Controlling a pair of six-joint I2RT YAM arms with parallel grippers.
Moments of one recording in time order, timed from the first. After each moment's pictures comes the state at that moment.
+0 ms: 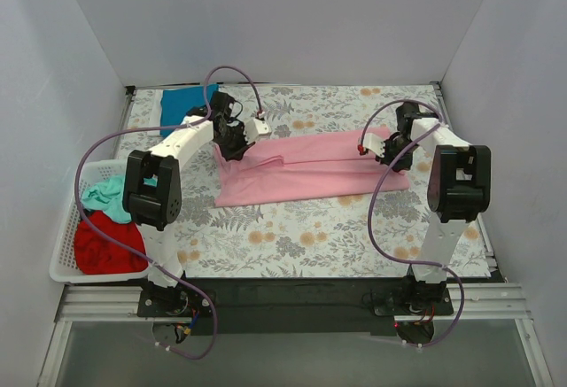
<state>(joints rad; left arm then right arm) -0.28 1.96 1.55 -0.76 0.37 0.92 0.02 1.95 1.41 -0.87 -0.18 -1.39</state>
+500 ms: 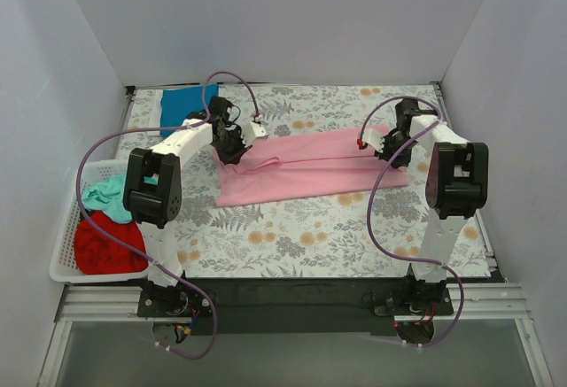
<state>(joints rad) -0.26 1.98 1.50 -0.71 0.35 0.90 0.02 2.00 1.46 -0.86 -0.18 -1.33</state>
